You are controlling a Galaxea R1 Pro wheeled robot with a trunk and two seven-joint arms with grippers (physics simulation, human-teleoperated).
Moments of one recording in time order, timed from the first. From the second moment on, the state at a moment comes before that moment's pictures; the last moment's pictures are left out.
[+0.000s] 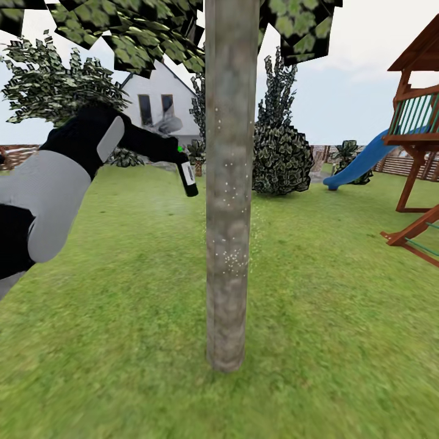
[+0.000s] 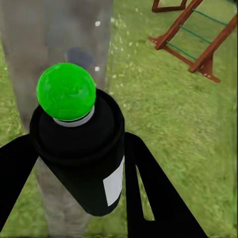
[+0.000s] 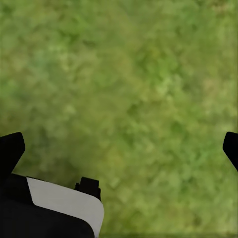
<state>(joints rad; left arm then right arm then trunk) -1.81 0.05 -0.27 -0.41 0.18 0.98 -0.72 -0.33 -0.02 0.16 0.05 0.14 -0.22 -0.03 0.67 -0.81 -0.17</state>
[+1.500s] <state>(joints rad) -1.51 0.01 -0.30 -0.03 0.06 0.45 -0.58 -0.33 -0.02 0.16 0.05 0.14 -0.22 -0.03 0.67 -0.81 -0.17</state>
